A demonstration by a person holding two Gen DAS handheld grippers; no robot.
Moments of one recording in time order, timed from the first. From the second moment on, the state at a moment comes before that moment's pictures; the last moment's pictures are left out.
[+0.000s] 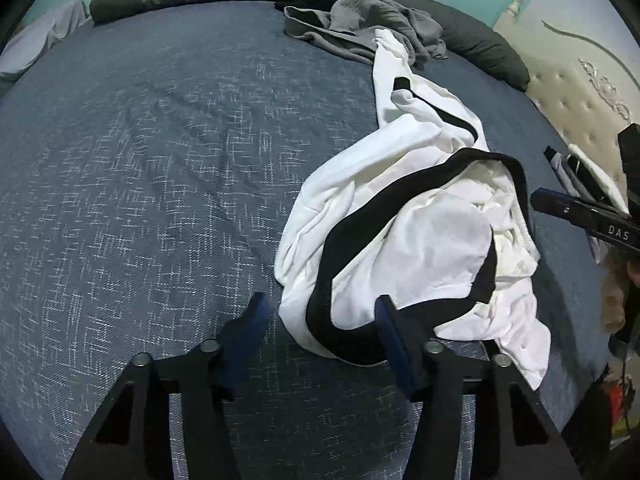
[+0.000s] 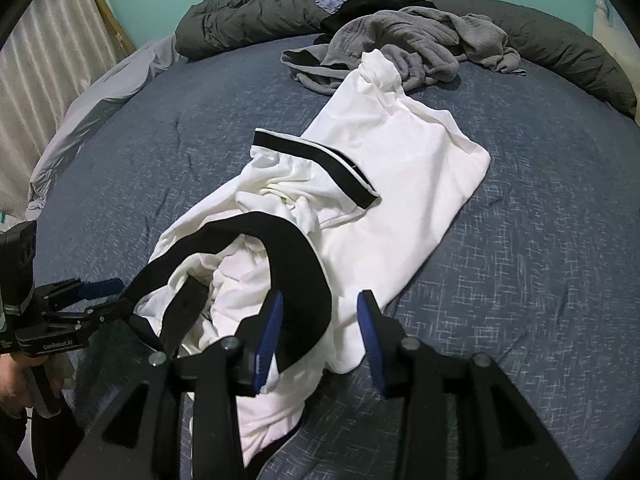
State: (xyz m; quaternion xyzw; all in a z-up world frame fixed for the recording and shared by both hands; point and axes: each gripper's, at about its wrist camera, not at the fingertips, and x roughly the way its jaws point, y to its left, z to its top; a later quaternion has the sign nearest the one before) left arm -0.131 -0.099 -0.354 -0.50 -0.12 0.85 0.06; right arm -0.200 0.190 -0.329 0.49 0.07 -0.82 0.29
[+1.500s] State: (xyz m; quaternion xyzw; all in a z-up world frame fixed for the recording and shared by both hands) left arm -0.121 -0.112 -0.309 -0.48 -0.08 0.87 0.07; right arm -0.189 0.183 -0.273 0.43 0.10 -0.84 0.33
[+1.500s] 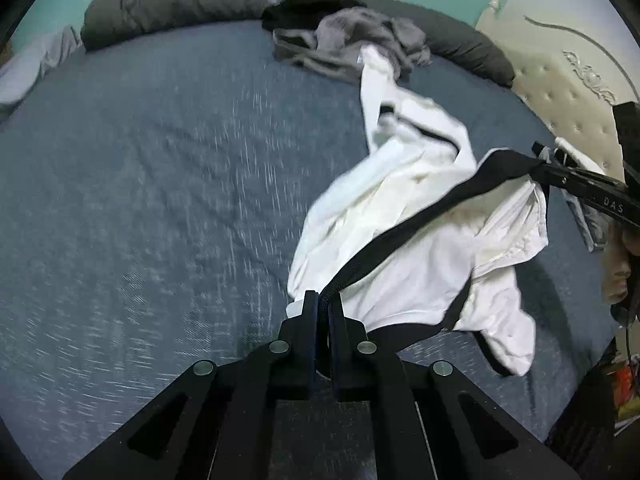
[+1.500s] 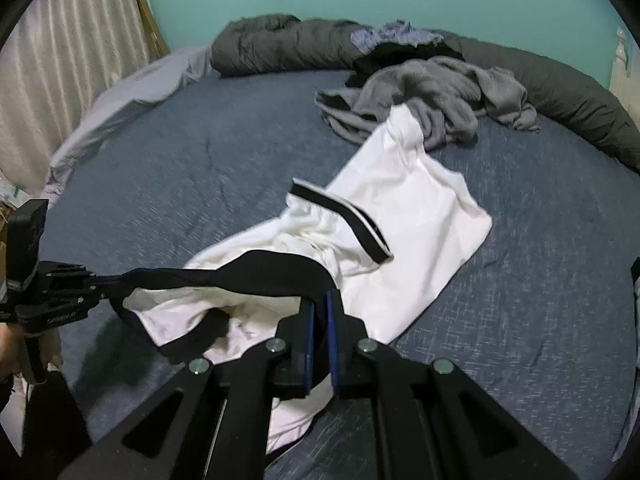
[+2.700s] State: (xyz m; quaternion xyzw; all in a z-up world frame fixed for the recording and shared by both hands) left arm -0.088 -0.076 -0.320 -0.51 -0.04 0.86 0.07; right arm -0.139 0.216 -0.366 0.54 0.07 -0.79 0.28
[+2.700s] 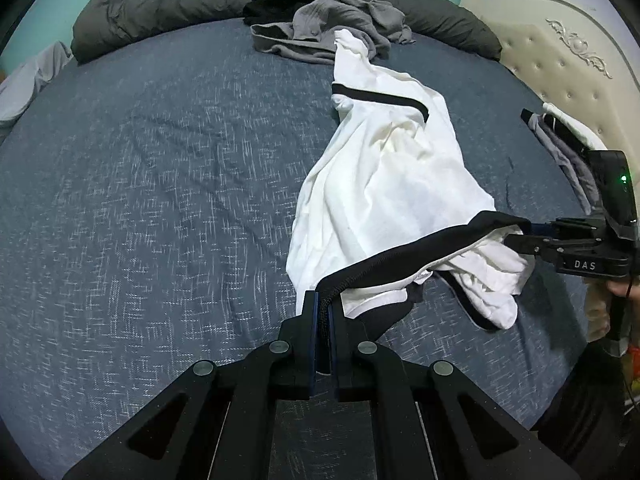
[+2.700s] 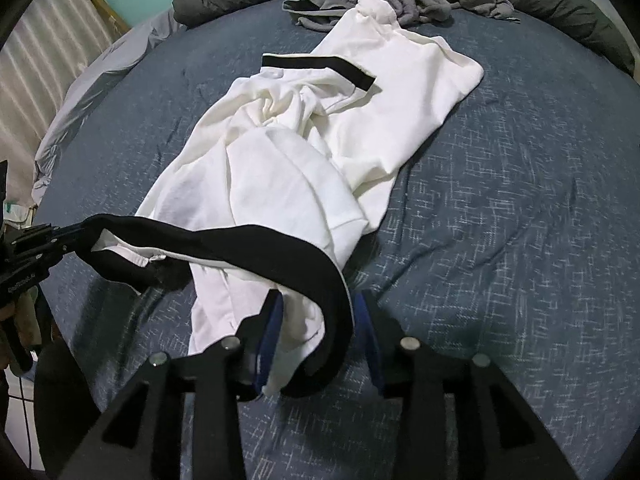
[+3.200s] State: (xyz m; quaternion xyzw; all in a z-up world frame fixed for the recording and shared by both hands) left arm -0.094 -0.074 -0.333 -0.53 -0.03 0.85 0.06; right arm -0.140 0.216 -0.356 0.51 0.08 -0.81 0.28
